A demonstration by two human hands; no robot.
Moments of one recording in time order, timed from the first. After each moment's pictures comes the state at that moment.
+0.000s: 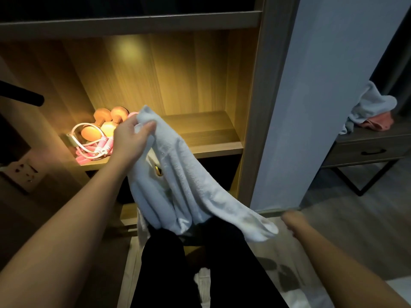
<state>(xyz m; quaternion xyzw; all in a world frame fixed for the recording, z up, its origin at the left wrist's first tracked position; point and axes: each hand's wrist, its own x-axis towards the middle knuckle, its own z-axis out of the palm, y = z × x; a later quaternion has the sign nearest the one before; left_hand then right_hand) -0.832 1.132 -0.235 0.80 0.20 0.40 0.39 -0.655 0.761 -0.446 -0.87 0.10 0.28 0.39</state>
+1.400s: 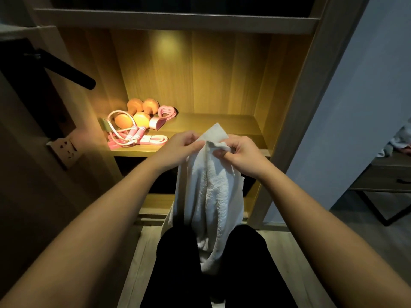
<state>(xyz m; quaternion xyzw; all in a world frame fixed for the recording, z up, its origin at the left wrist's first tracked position) -0.842 1.130 -0.252 0.86 0.11 0.17 0.47 -0.724 0.954 -0.244 -0.70 -0.54 0.13 0.45</state>
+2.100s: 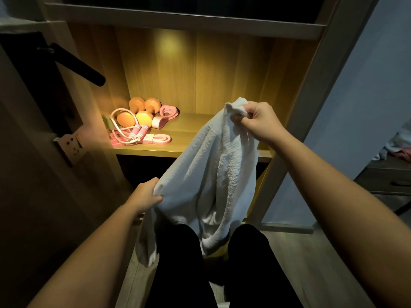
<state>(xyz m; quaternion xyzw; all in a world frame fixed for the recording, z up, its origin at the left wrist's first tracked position) -0.932 1.190 -0.389 0.89 0.31 0.07 0.32 -0.696 0.974 -0.189 -0.75 -0.50 0.02 0.43</state>
